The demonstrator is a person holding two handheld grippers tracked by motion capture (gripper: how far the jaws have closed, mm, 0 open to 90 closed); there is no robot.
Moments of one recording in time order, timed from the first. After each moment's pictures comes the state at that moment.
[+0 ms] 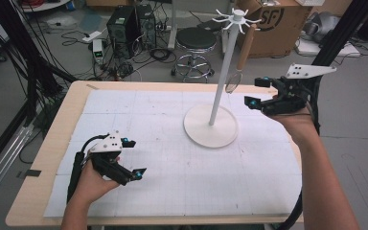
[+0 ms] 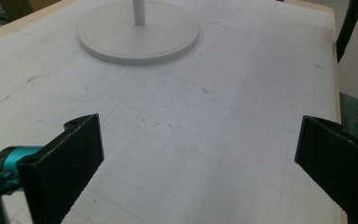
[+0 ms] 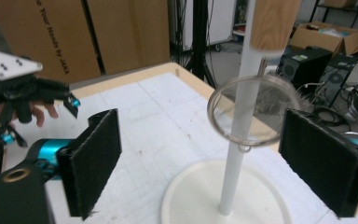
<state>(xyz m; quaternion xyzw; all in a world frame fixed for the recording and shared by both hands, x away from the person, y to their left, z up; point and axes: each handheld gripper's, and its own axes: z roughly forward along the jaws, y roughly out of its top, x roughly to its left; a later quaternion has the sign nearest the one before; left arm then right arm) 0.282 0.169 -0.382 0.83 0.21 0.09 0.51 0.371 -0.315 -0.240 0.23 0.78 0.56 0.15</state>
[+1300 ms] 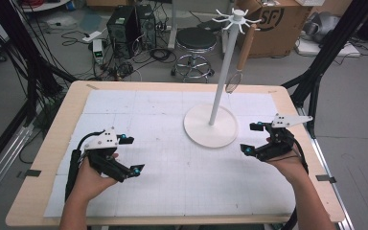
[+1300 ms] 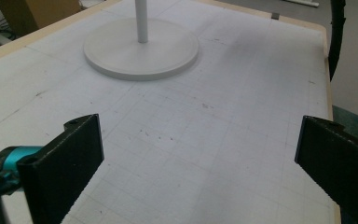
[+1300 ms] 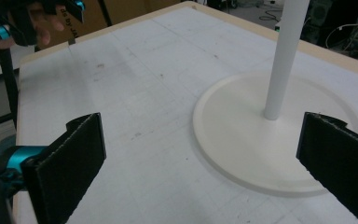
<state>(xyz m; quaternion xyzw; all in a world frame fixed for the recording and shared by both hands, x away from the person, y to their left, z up) 0.284 0.175 -0.373 0.82 0.21 0.09 0.53 0.332 -0.327 -0.359 0.26 0.81 0.53 0.08</state>
